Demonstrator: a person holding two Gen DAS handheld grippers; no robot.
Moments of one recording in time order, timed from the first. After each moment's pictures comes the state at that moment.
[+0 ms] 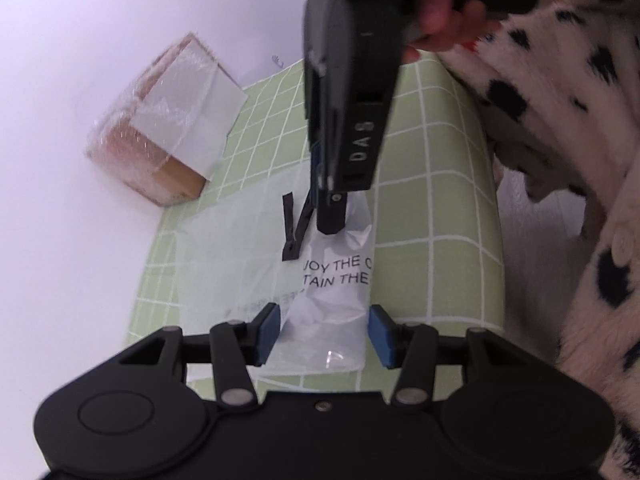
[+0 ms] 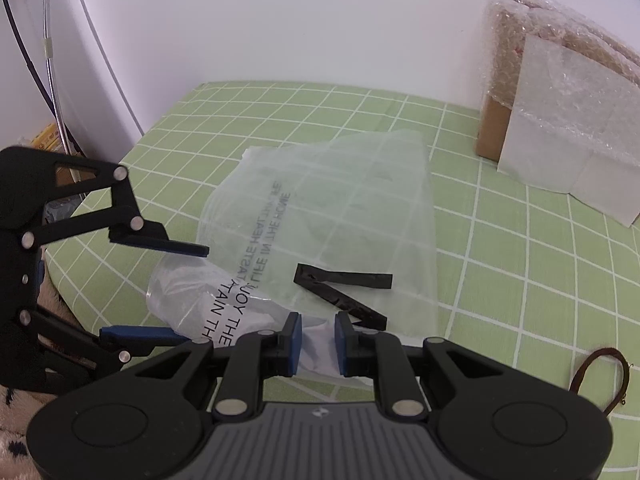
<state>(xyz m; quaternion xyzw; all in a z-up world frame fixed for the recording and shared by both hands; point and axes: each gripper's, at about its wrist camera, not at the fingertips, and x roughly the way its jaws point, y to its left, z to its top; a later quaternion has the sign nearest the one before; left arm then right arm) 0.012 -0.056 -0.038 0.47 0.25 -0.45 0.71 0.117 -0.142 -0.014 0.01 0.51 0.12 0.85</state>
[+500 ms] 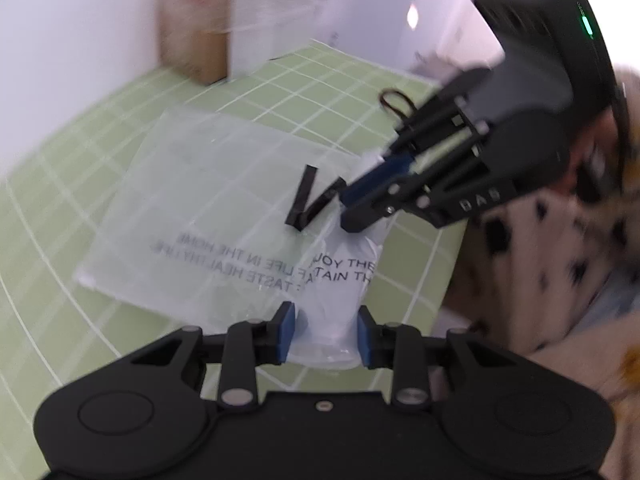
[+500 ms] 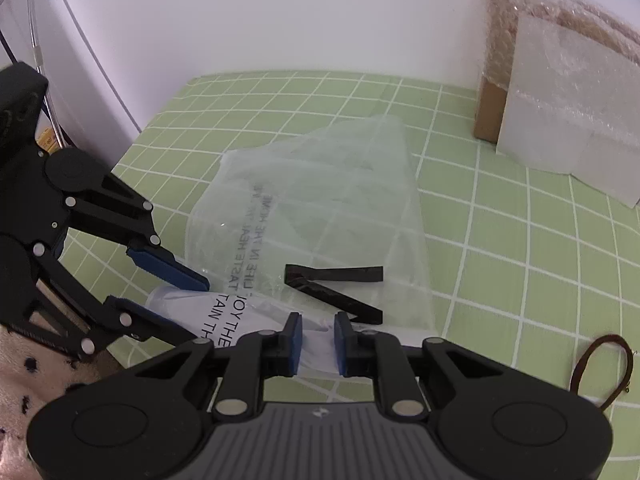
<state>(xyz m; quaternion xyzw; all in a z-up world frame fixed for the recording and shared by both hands) 0.094 -0.008 -0.040 0.12 0.48 -0.49 0.72 0.126 -0.151 -0.013 0.04 0.54 0.12 0.83</state>
